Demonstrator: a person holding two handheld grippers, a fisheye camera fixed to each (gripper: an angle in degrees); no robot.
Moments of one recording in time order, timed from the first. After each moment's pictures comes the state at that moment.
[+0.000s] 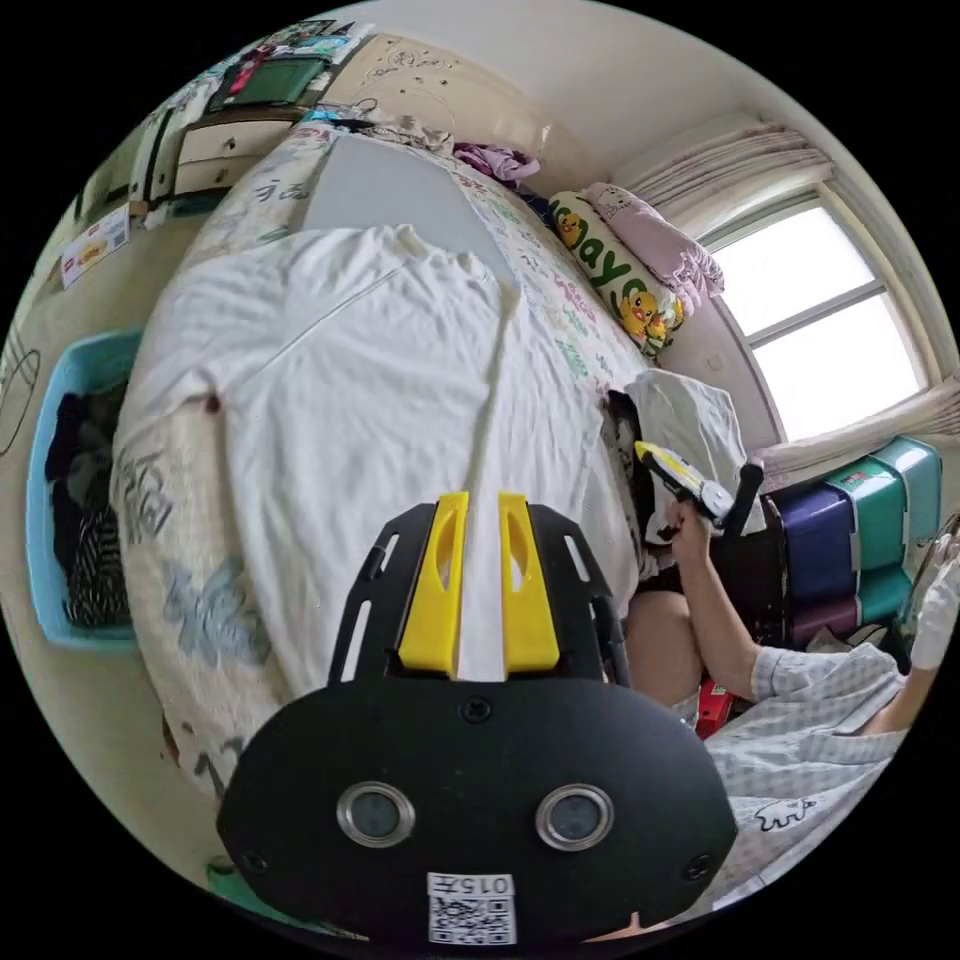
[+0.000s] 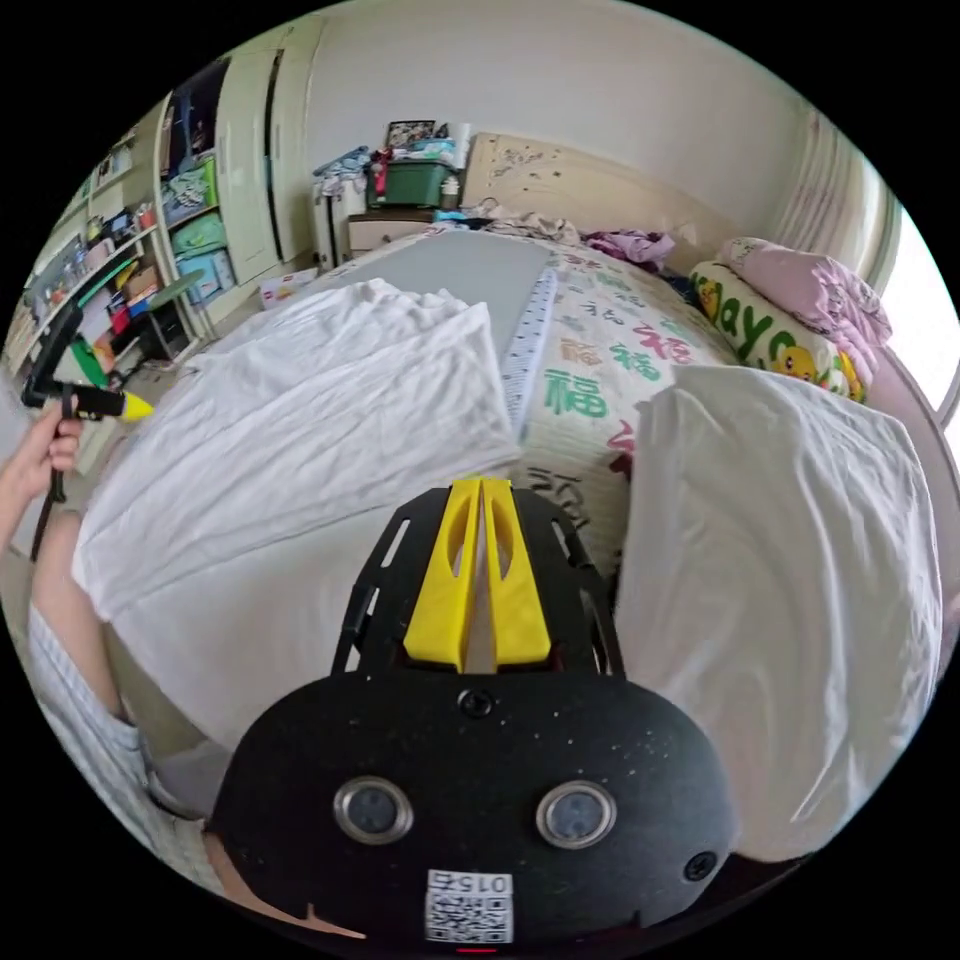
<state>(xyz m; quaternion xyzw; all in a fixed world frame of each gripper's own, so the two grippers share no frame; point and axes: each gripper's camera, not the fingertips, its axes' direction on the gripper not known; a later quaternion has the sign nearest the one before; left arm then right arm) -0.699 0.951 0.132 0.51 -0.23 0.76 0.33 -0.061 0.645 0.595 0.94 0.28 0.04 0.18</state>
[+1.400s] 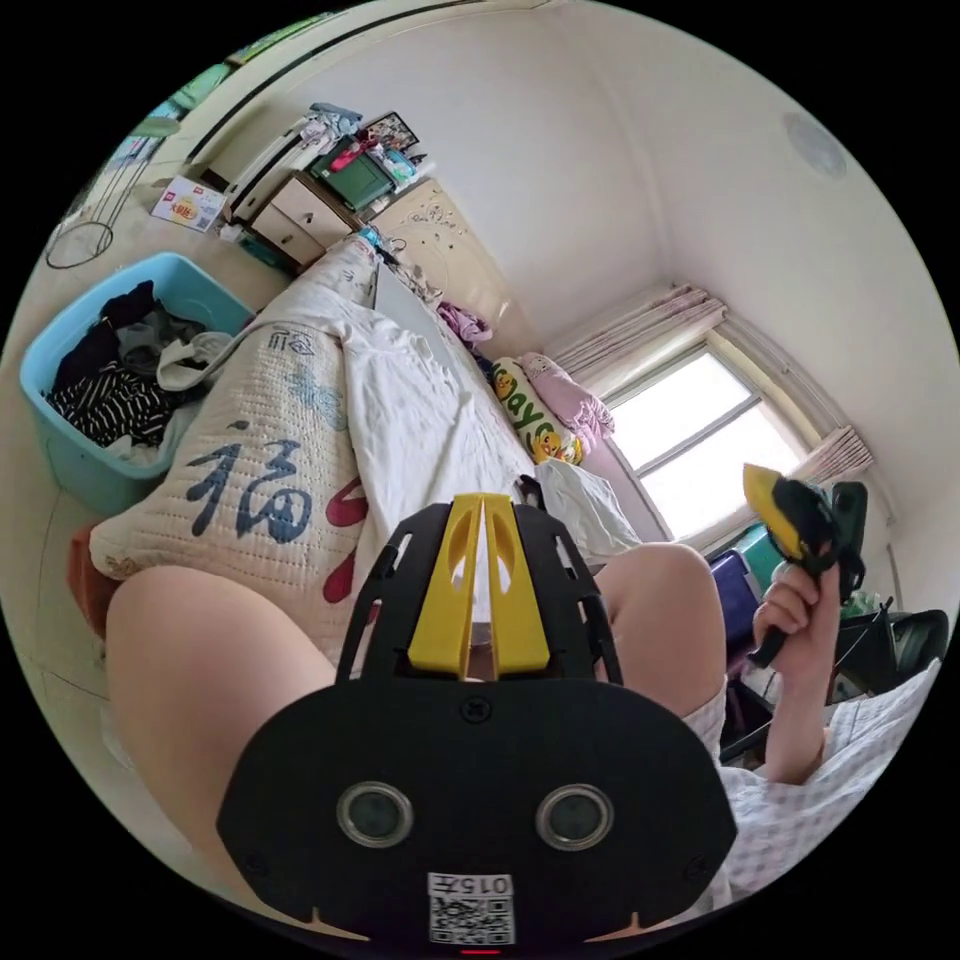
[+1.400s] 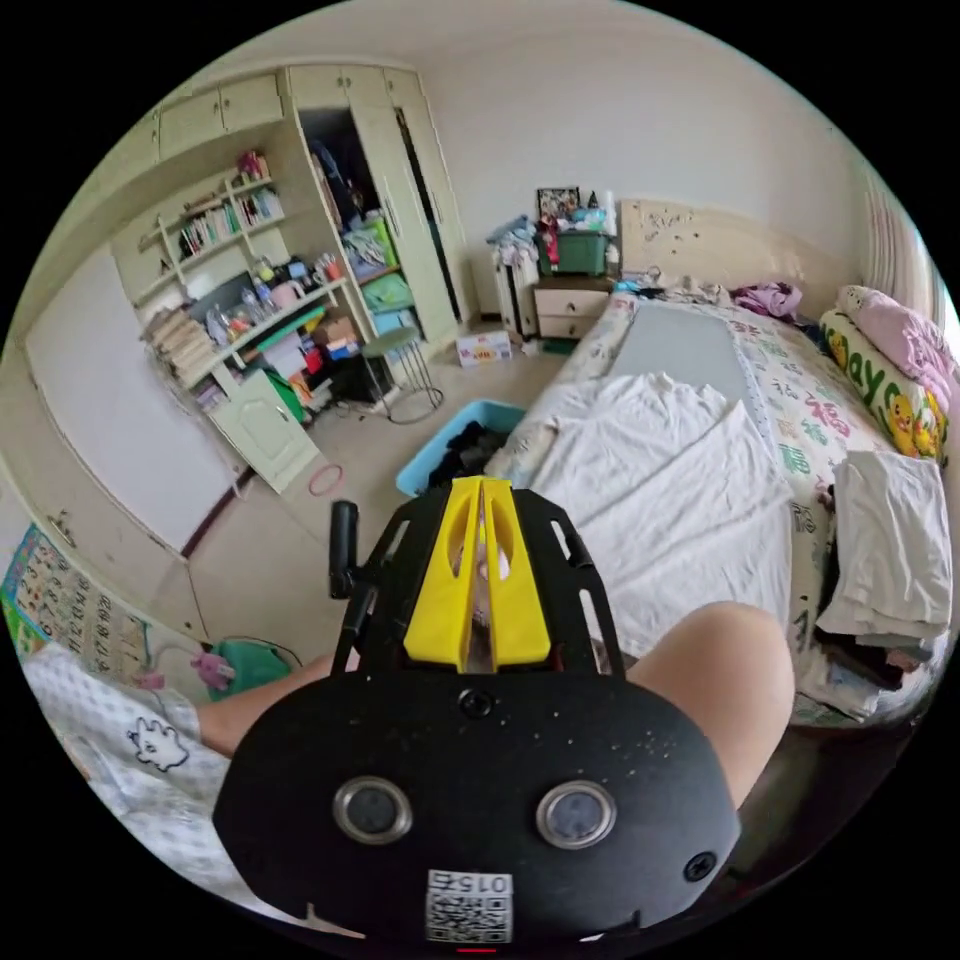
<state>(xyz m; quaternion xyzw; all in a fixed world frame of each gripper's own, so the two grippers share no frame) -0.804 0.404 0.011 0.47 0.04 0.84 0.24 -0.410 0.581 0.967 0.94 0.24 -0.19 0.16</state>
